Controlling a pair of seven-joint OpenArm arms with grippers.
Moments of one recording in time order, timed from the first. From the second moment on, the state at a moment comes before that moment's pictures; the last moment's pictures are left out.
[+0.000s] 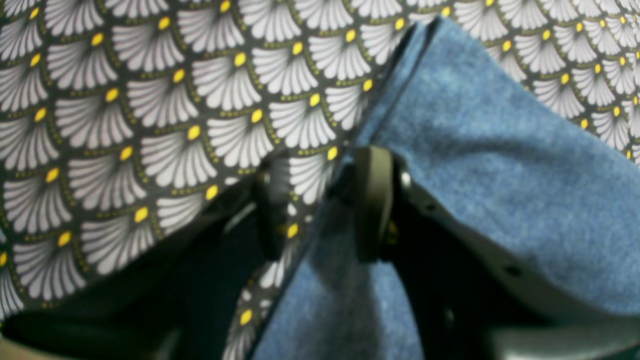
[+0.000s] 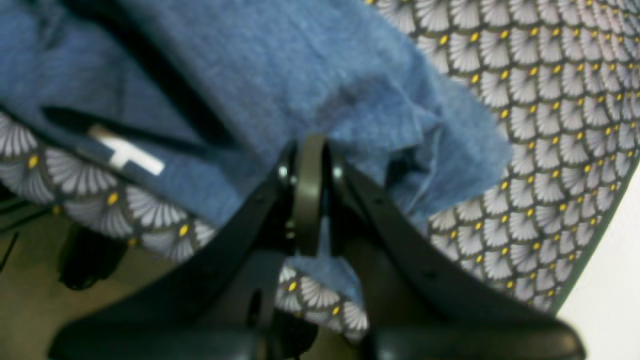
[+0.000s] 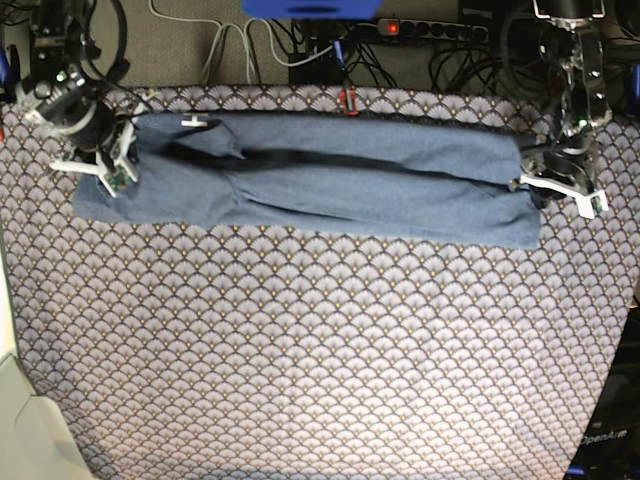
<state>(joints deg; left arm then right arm) 13.3 -18.9 -15.2 81.0 -32.4 -0.2 22.2 -24.9 15.1 17.2 113.3 1.1 40.1 -45.7</state>
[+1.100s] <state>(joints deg) 16.9 -18.9 -15.2 88.3 -33.3 -0.6 22.5 -25.3 13.6 17.0 111.0 0.9 40.1 -45.2</state>
